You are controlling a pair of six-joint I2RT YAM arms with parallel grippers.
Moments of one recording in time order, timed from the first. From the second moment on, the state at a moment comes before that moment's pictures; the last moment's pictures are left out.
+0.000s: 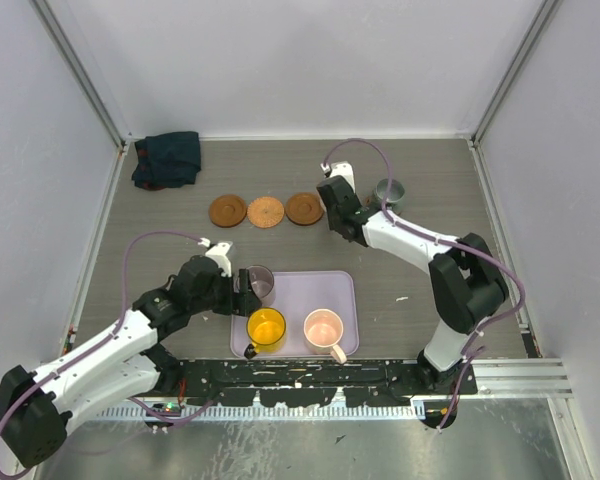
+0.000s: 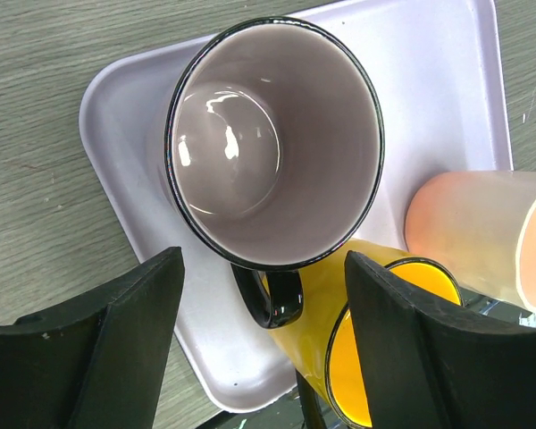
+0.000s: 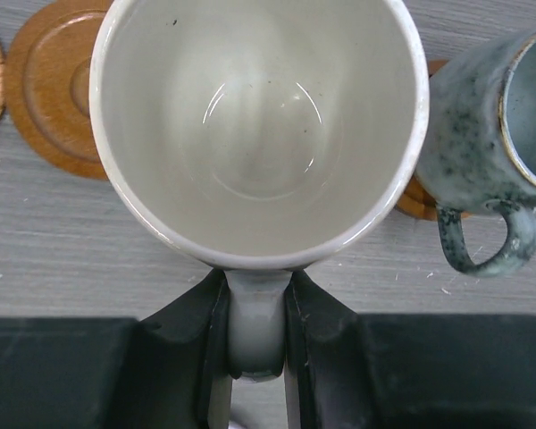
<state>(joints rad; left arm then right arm) -0.68 0.82 0.46 -0.35 0.09 -0.55 0.62 1.68 1.17 -0.27 0.47 0.27</state>
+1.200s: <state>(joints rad) -0.68 0.83 0.45 -0.34 0.09 -0.55 0.50 1.86 1.17 -0.13 0.40 0.24</state>
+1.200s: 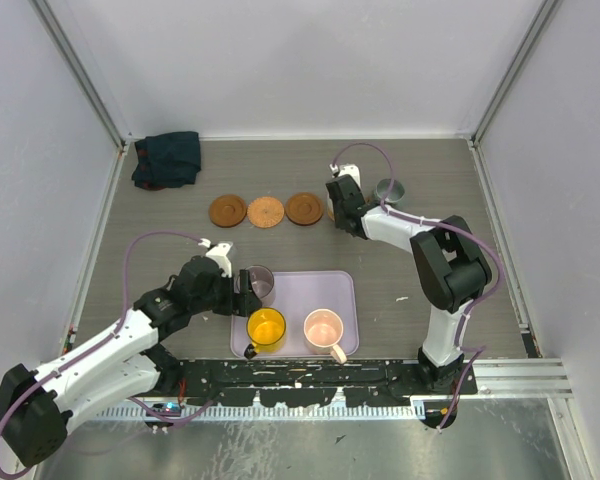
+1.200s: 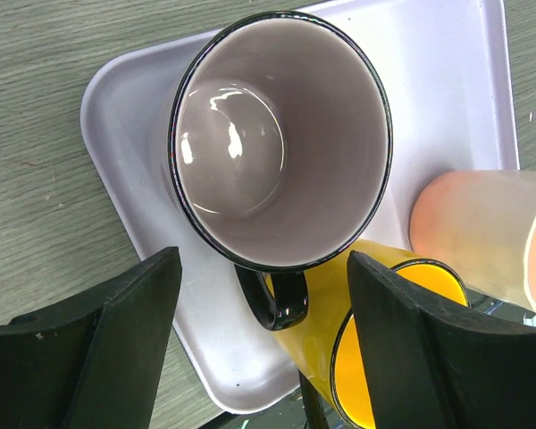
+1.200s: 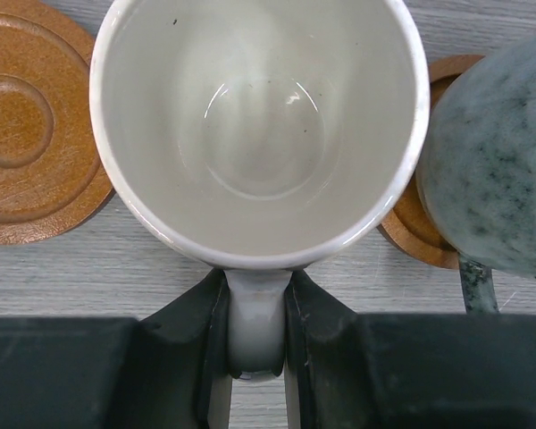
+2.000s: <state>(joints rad) -0.68 0.83 0.45 -0.34 0.08 -0.55 0.50 1.86 1.16 -0.12 0.38 0.27</state>
